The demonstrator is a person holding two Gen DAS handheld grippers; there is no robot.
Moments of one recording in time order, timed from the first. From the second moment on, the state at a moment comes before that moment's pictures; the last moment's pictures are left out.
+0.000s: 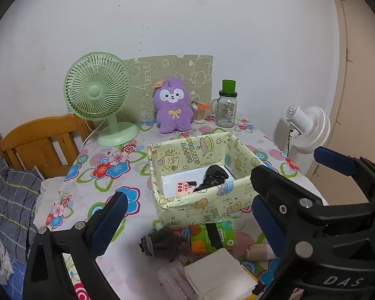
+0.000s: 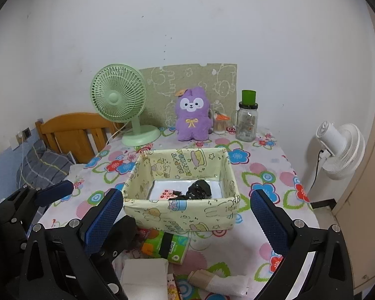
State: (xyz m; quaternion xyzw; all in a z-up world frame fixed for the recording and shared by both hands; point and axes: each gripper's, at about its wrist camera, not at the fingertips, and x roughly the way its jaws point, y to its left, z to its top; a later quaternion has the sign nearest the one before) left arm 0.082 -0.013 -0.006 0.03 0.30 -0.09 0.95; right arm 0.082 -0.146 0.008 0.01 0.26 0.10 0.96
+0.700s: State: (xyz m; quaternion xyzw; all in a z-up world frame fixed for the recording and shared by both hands) left arm 0.059 -0.015 -0.045 0.01 0.32 -0.10 0.94; right arm 0.059 -0.152 -0.027 0.00 0.26 0.11 0.96
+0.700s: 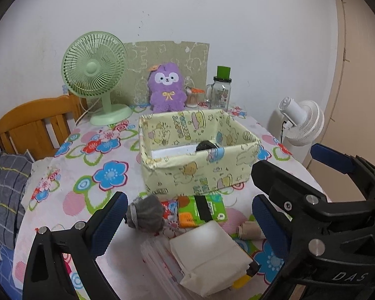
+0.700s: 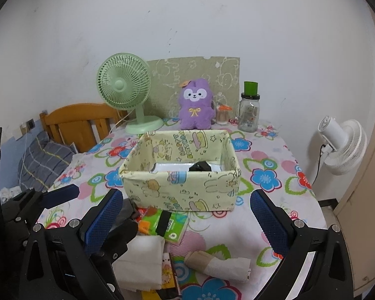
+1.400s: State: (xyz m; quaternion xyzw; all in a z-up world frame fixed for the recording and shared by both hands) left arm 0.046 -0.030 -0.093 0.00 0.36 -0.12 0.92; right arm 0.044 -0.165 -0.070 -0.01 0.28 0.10 0.95
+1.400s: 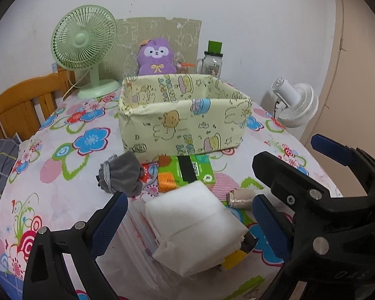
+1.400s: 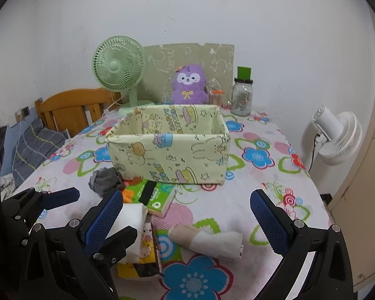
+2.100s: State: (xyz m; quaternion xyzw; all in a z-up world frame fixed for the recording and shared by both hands) left arm 0.044 -0.039 -0.119 -0.02 0.38 -0.12 0.92; right arm 0.044 -0.178 -0.099 0.00 0.31 0.08 0.95
